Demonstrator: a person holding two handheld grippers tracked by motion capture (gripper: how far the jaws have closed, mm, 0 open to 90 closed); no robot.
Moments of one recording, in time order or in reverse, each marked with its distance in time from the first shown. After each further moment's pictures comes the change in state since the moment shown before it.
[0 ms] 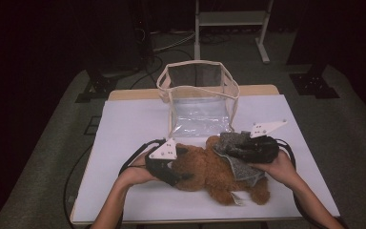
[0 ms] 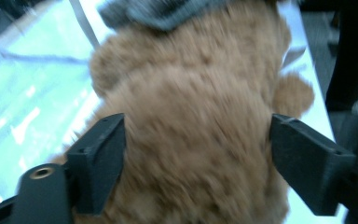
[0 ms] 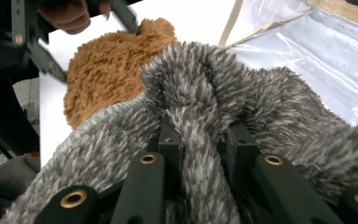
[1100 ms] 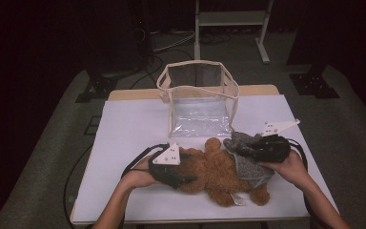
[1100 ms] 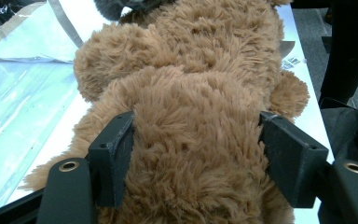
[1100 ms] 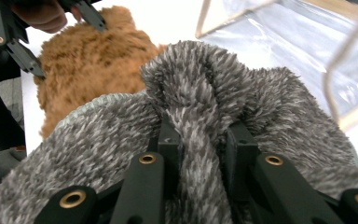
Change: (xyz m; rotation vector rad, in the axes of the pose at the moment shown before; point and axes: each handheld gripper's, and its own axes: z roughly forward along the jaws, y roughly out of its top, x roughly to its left) left arm -0.012 -0.007 0.008 0.060 -0.031 0.055; right arm -0.015 -0.012 -0.024 0.026 -0.069 0.042
